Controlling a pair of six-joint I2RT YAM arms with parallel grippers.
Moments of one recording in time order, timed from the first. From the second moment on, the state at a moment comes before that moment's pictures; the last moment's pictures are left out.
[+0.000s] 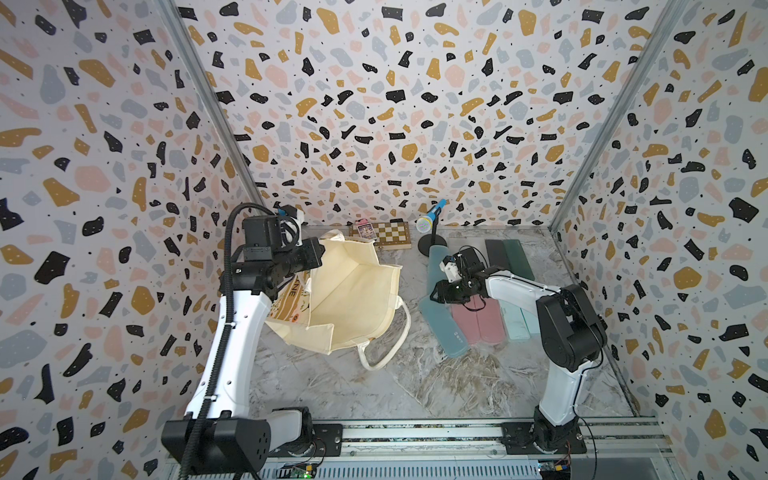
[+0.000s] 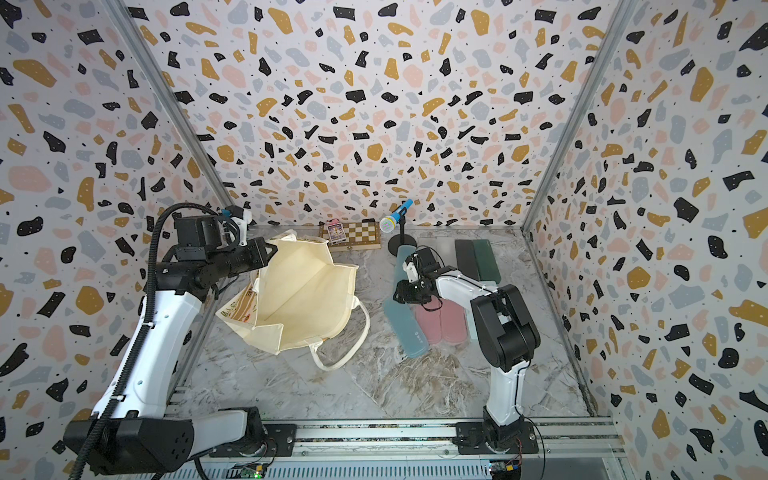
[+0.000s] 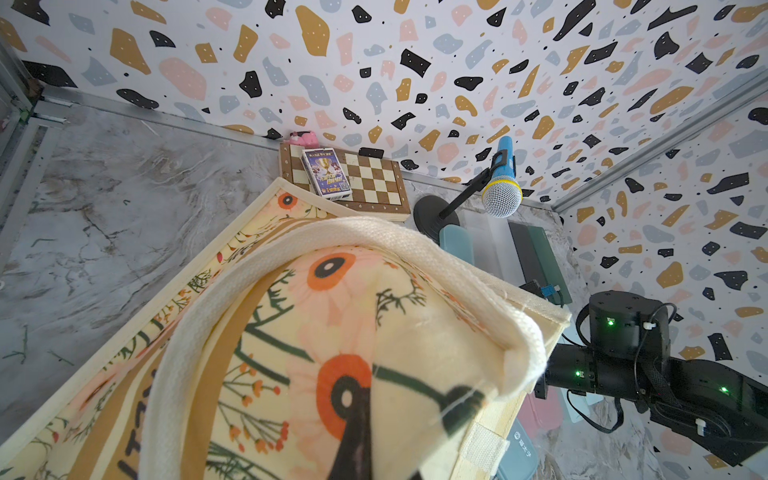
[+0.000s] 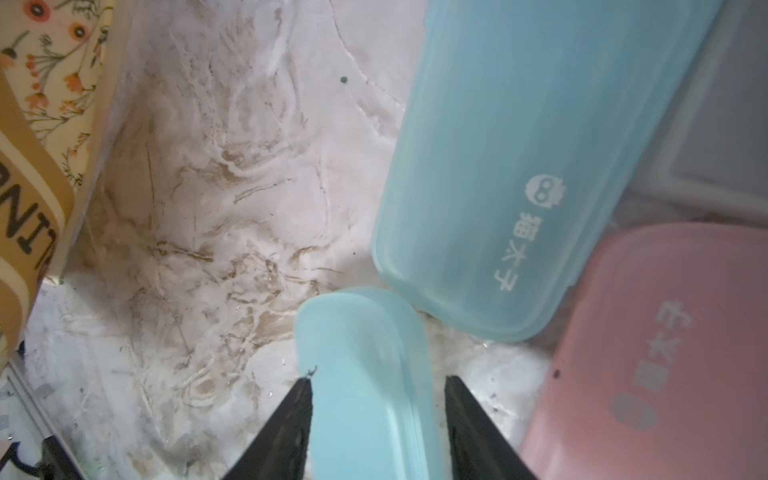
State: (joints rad) left arm 0.03 1.25 1.41 -0.76 0.41 -0.27; right arm 0.46 1.88 1.26 -0.41 -0.34 0.33
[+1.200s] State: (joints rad) left arm 0.16 1.19 1.35 -0.77 0.16 -0.37; right arm 0.77 1.82 1.14 -0.41 0.16 0.28
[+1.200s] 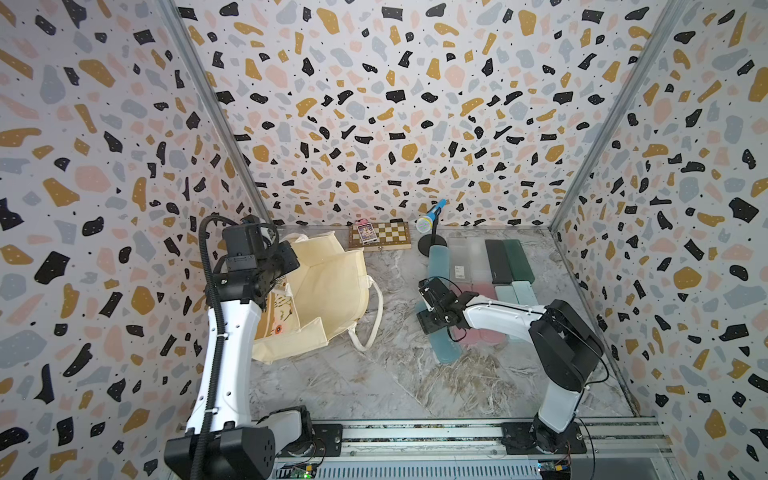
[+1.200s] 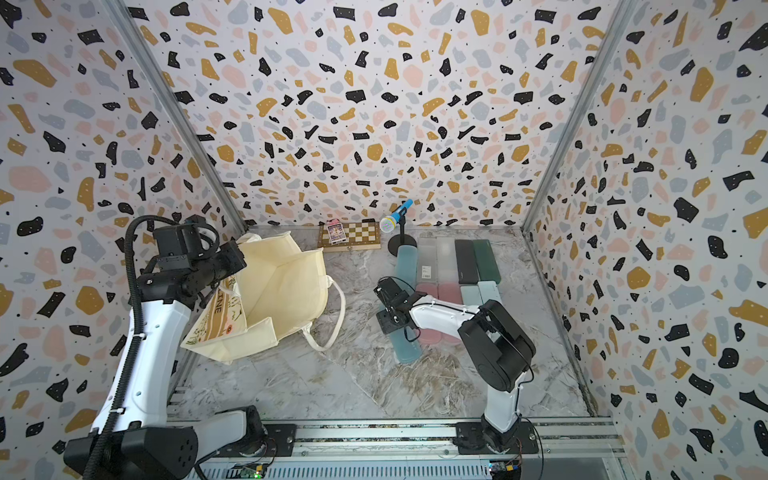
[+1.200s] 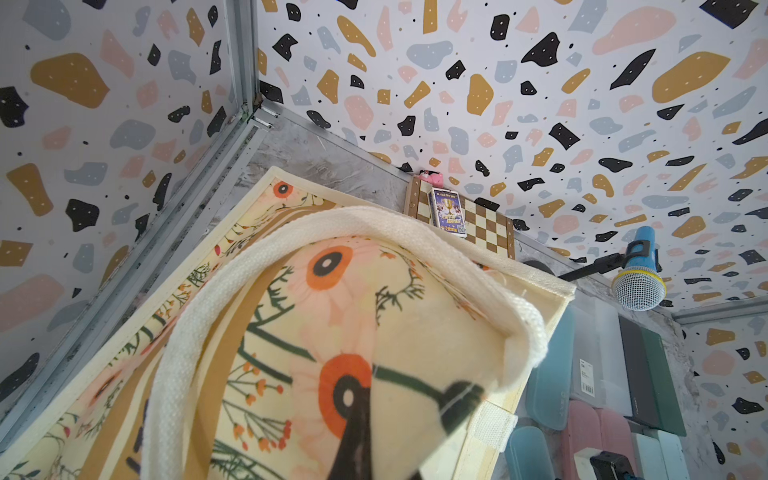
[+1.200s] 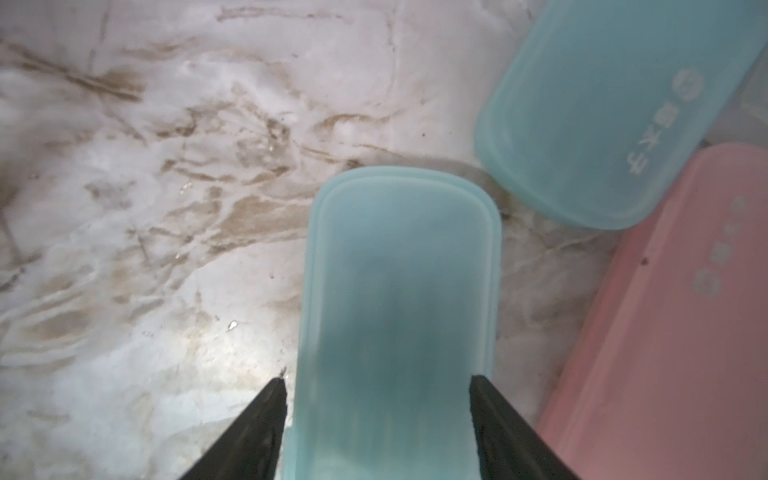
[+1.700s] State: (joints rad) left arm 0.16 1.19 1.35 -0.77 0.16 -0.37; right arm 0.76 1.87 1.19 -0.43 0.28 0.46
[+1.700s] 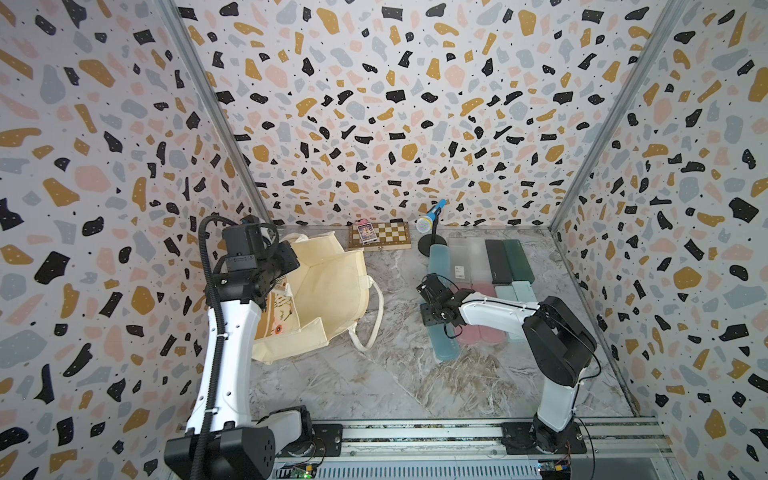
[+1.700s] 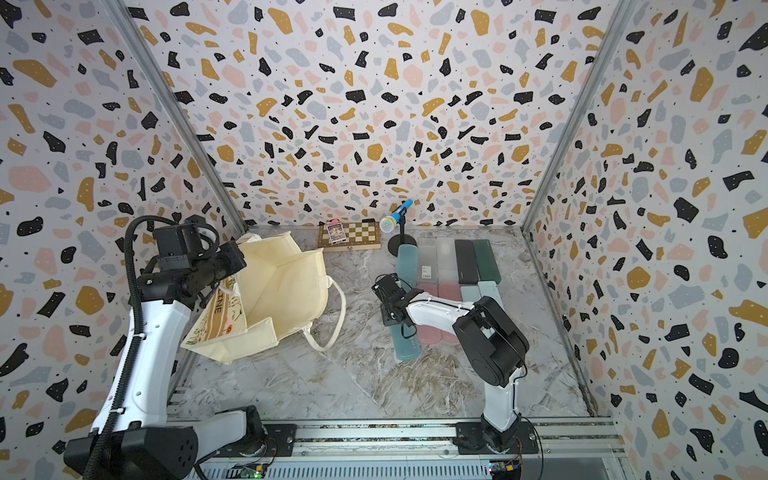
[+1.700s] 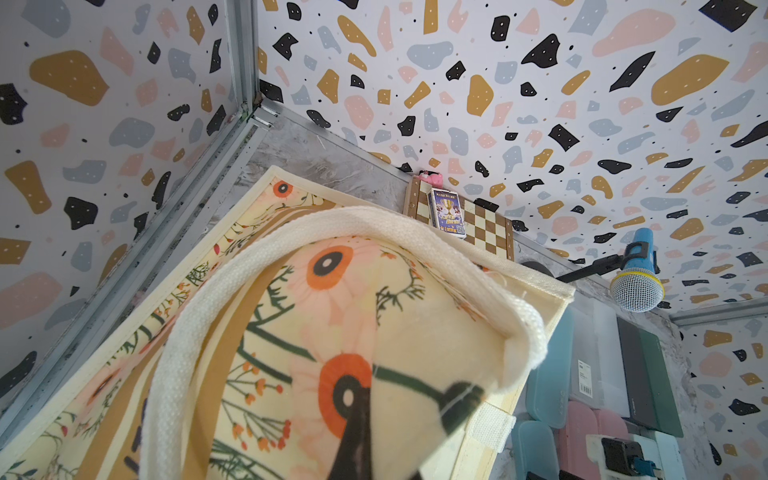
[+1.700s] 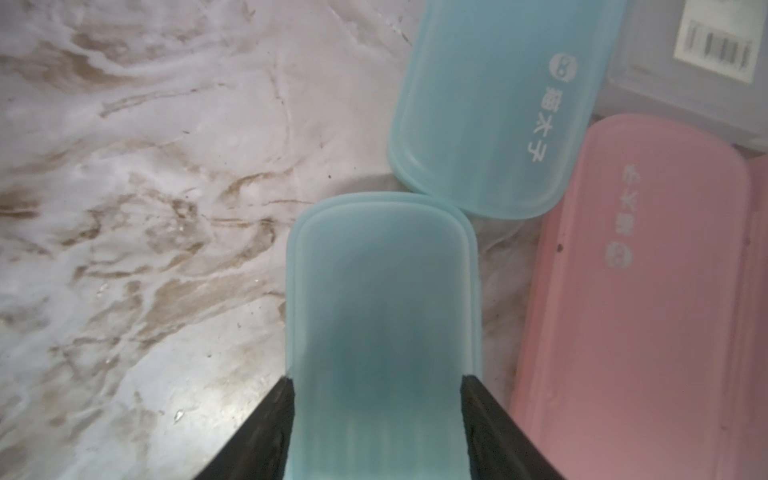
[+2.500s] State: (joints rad) left arm 0.16 1.19 1.35 -0.77 0.18 -0.37; right arm 0.77 1.95 1.27 -0.48 0.38 0.43
